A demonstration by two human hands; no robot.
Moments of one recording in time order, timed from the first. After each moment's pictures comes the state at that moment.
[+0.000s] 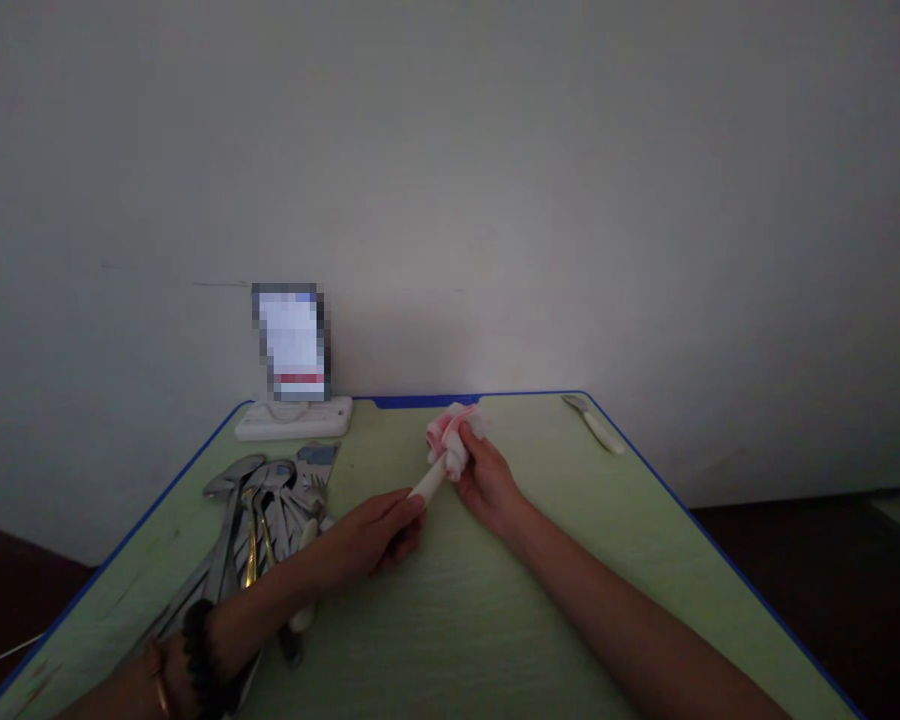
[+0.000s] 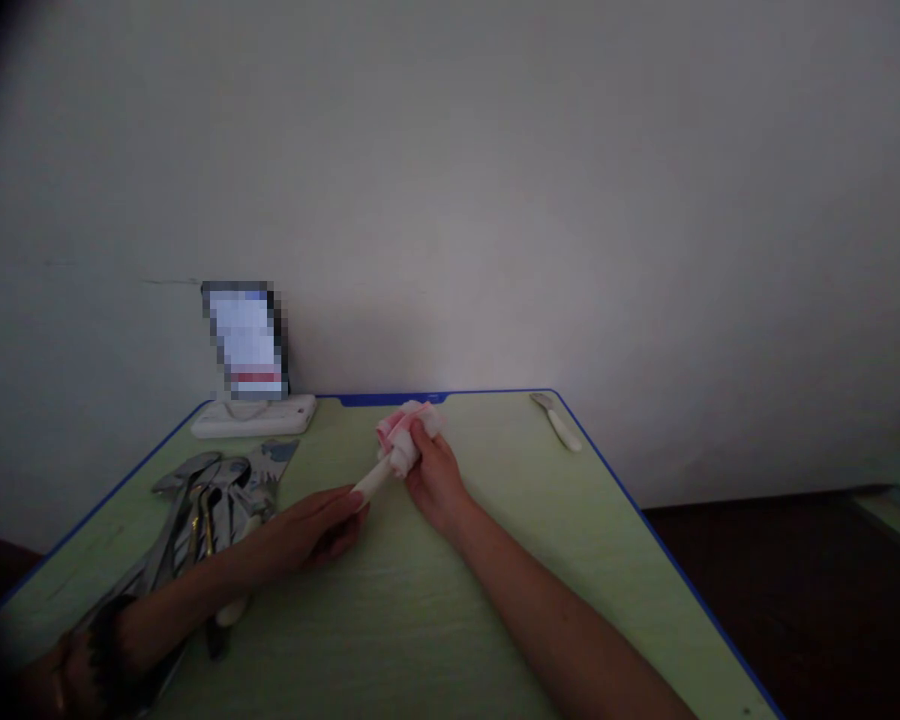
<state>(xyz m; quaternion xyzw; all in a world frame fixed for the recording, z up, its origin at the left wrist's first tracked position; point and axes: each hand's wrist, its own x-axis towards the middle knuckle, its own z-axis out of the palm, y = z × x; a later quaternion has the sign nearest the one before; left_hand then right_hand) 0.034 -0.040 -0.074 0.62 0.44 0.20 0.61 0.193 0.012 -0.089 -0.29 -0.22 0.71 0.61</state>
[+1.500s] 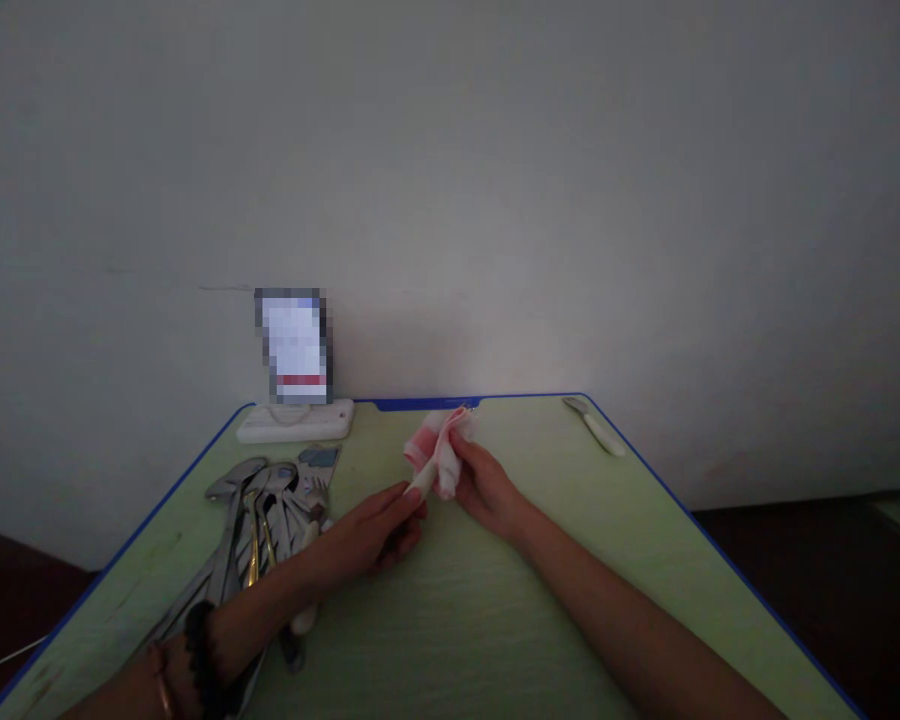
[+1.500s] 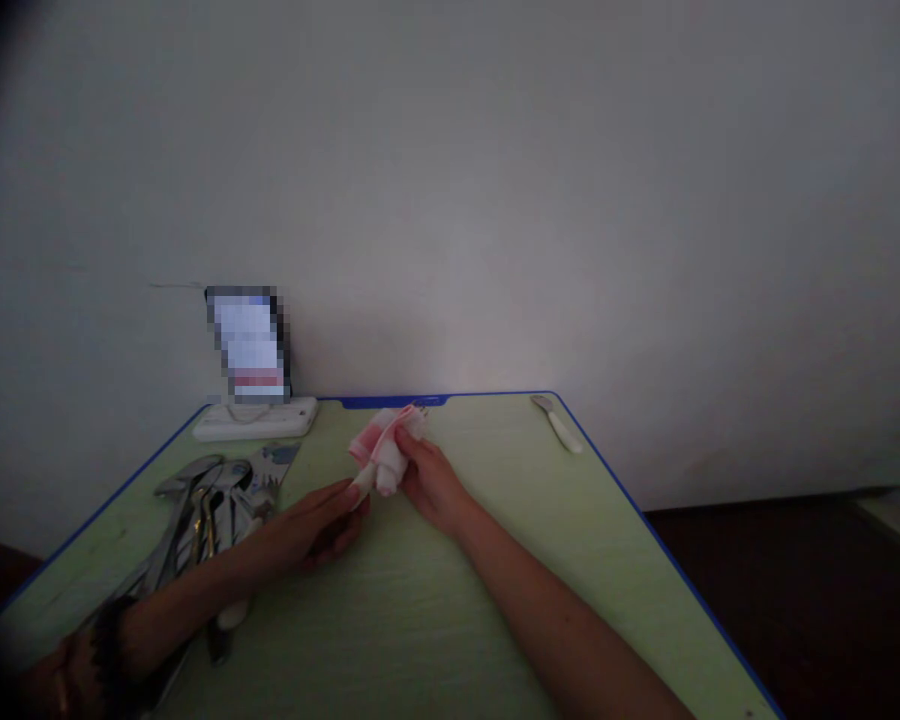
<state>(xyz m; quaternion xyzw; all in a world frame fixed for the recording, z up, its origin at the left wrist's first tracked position) 0.035 -0.039 -0.077 0.54 0.45 0.24 0.66 0.196 0.004 -0.082 -0.26 -0.29 0.77 0.51</state>
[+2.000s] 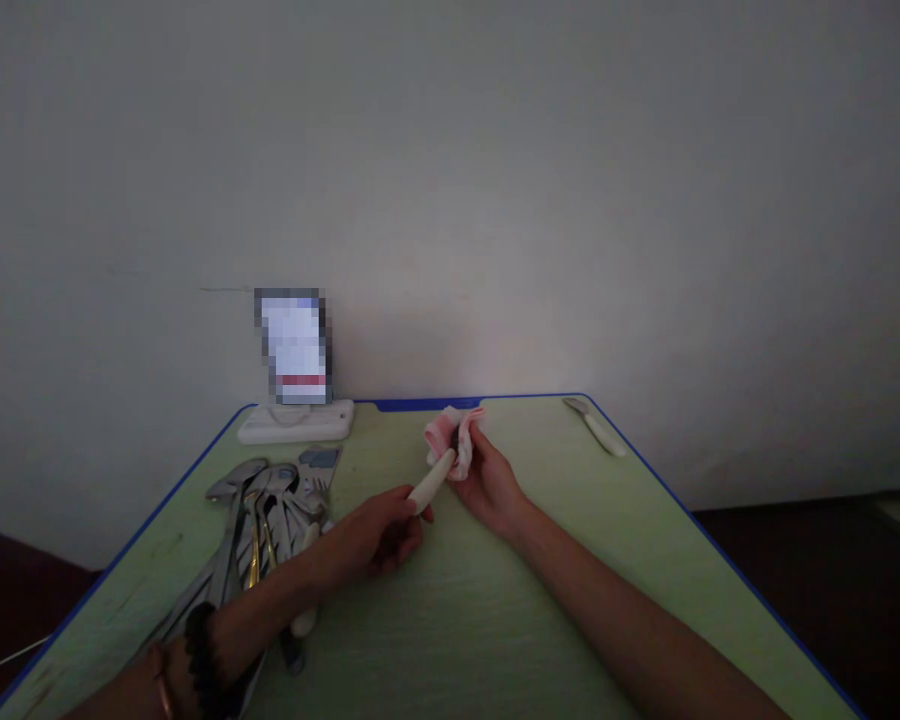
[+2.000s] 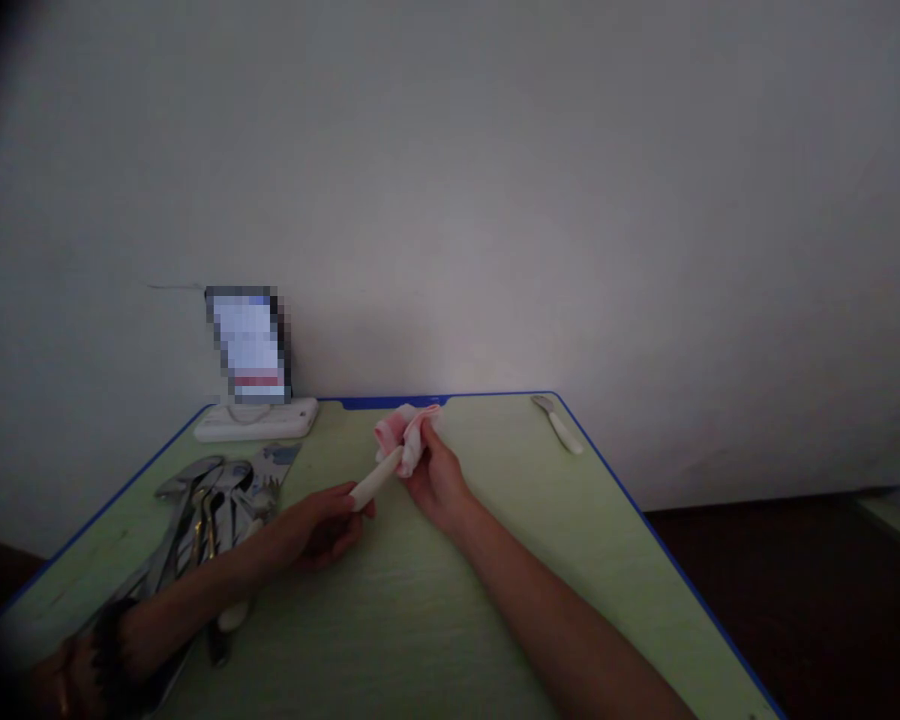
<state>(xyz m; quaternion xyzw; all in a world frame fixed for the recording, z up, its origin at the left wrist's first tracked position) 0.033 -0.035 -0.079 0.54 0.42 0.22 0.70 0.197 0.011 -0.081 -0.24 -0.15 0.77 0.56</state>
